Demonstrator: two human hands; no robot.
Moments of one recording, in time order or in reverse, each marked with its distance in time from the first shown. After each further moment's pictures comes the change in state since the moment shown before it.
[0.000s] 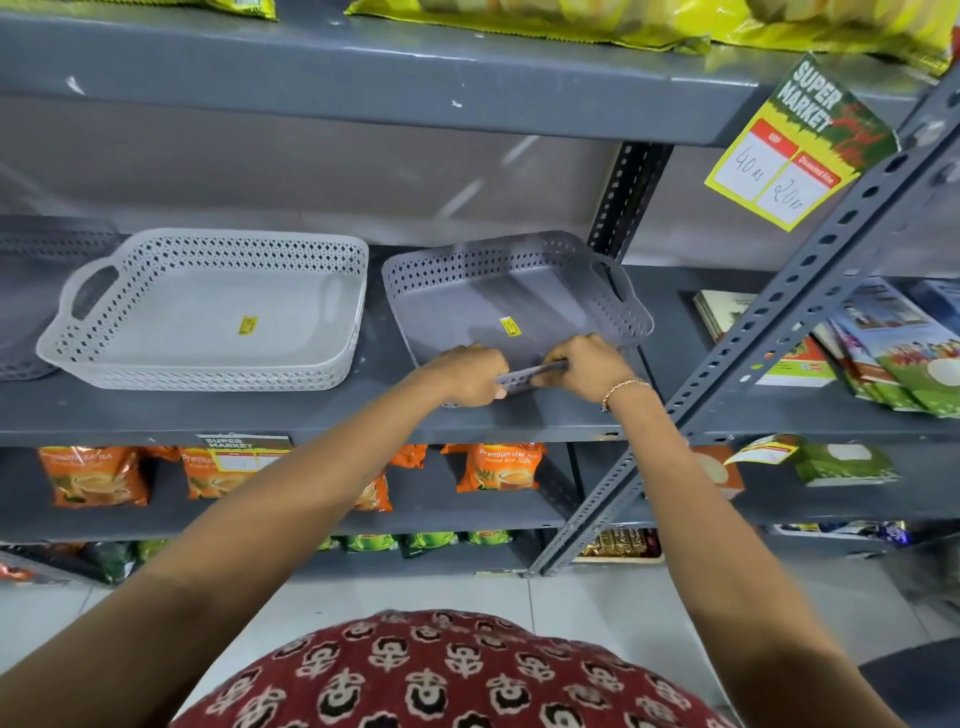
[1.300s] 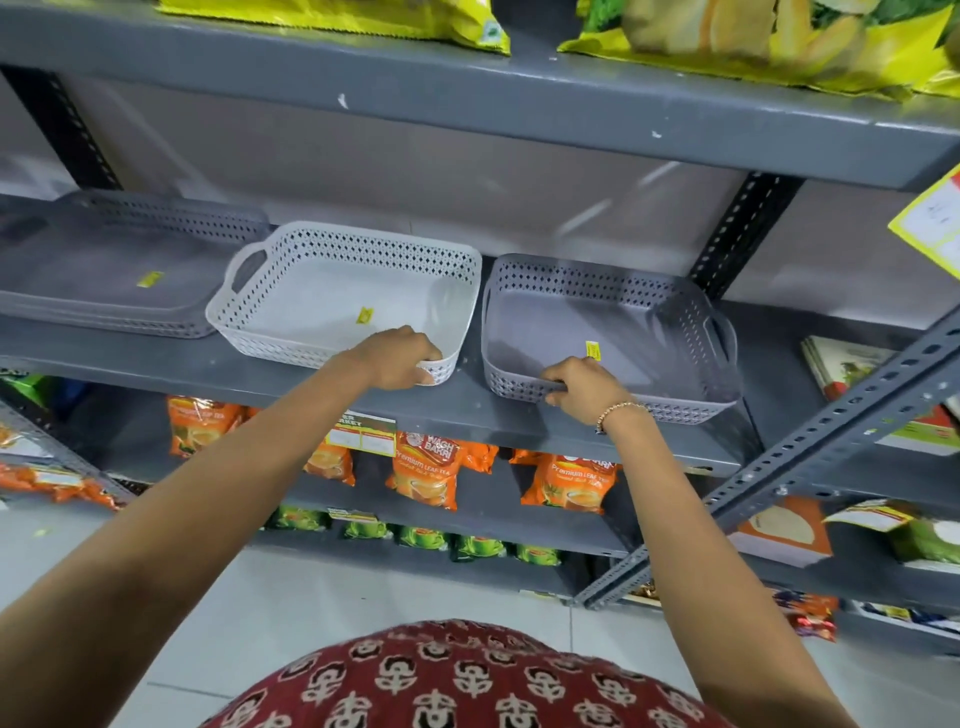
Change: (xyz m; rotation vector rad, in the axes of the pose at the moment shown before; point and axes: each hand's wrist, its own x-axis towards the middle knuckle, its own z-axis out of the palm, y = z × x) left_hand -0.090 -0.176 -0.008 0.108 0.143 -0.207; right_hand 0.016 -0.109 0.044 -0.075 -0.095 -0.135
